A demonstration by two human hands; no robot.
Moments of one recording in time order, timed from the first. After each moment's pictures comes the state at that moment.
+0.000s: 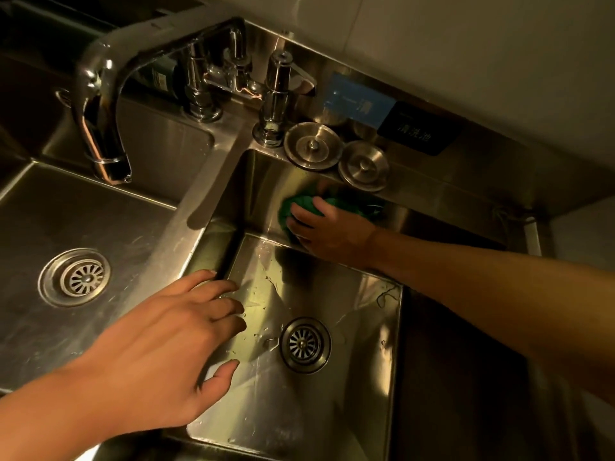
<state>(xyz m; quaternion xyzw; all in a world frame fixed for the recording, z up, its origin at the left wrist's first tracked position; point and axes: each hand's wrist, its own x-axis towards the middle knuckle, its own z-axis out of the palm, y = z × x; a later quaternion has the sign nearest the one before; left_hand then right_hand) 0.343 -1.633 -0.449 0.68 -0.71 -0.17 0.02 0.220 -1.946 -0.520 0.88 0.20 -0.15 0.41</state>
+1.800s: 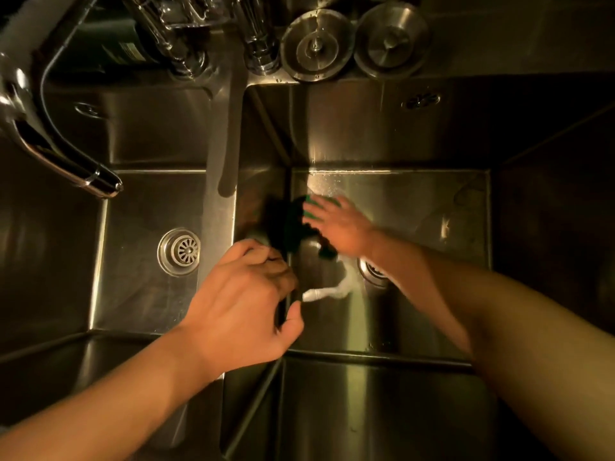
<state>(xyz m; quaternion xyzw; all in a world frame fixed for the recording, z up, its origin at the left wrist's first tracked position) 0.341 -1.640 -0.440 0.67 -0.71 -0.20 -0.04 0.221 -1.829 -0.659 0.96 -0.13 -0.22 -0.04</state>
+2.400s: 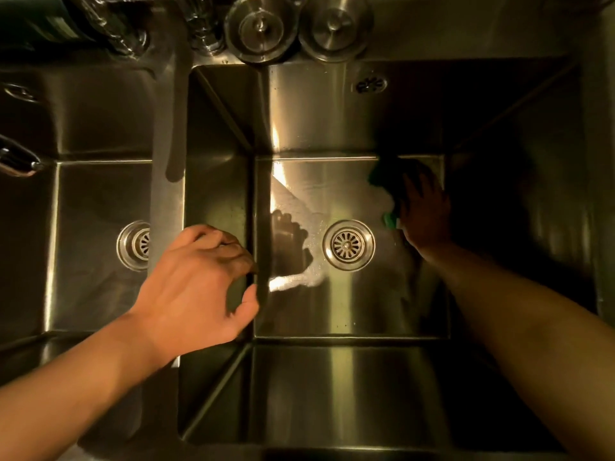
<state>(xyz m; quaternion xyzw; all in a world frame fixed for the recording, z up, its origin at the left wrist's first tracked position) 0.339 -1.640 -0.439 0.67 -0.72 -0.18 -0.05 0.025 -1.876 -0.688 0.82 -0.55 -0.09 -0.11</state>
